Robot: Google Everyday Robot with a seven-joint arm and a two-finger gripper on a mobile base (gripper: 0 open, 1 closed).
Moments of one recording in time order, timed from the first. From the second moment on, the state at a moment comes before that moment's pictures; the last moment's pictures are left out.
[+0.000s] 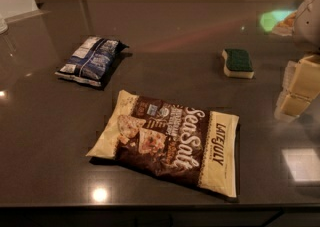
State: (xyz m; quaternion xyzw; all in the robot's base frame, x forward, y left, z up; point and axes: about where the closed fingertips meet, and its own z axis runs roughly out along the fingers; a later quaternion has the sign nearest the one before) arm 0.438 -0.217 0.976 -0.60 0.78 -0.03 0.16
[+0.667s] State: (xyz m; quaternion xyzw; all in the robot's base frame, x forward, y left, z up) arm 0.455 -0.222 0.973 -0.57 0.80 -0.02 0.18
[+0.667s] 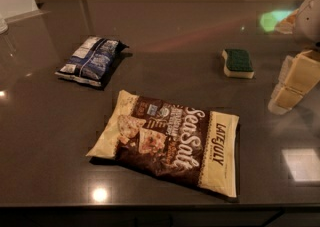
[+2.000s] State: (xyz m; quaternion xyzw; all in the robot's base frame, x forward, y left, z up) arm 0.561 -0.251 0.924 -0.49 0.82 0.04 0.30
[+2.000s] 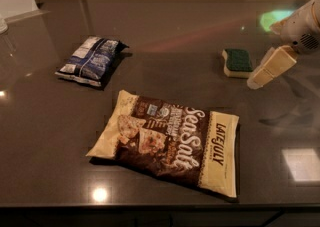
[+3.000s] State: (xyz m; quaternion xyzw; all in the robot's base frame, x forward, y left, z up) arm 0.616 -0.256 0.883 -0.47 0.83 0.07 0.30
